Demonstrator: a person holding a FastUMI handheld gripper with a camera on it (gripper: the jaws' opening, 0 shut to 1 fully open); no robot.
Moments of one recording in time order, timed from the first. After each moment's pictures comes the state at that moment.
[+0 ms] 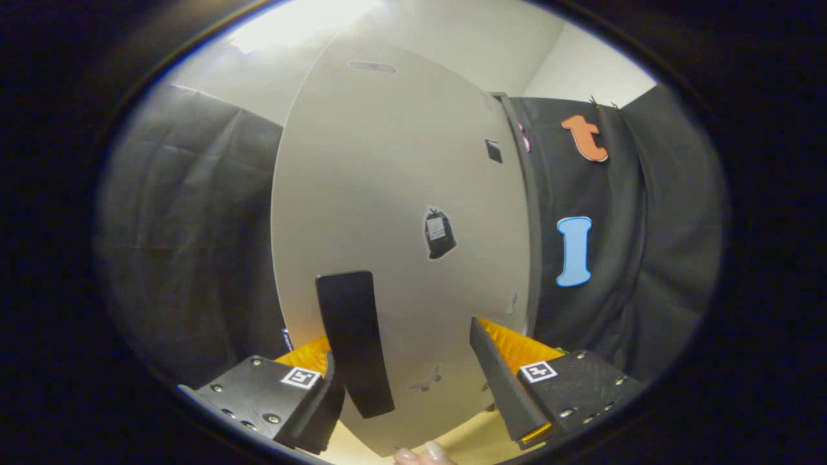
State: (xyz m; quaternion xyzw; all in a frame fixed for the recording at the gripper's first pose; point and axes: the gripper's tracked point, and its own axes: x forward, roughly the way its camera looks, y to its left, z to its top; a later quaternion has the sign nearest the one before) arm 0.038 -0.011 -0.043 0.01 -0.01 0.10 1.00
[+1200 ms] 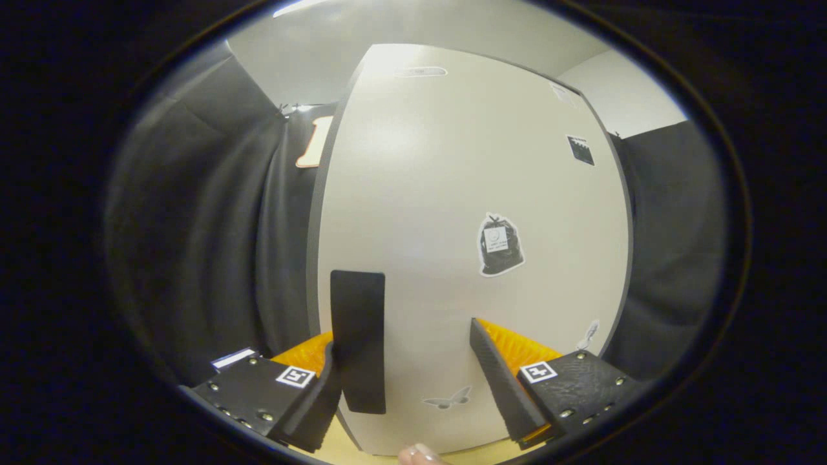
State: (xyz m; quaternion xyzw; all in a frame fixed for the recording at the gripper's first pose) arm 0.196 0.132 -0.064 -0.04 -0.04 -0.03 1.00
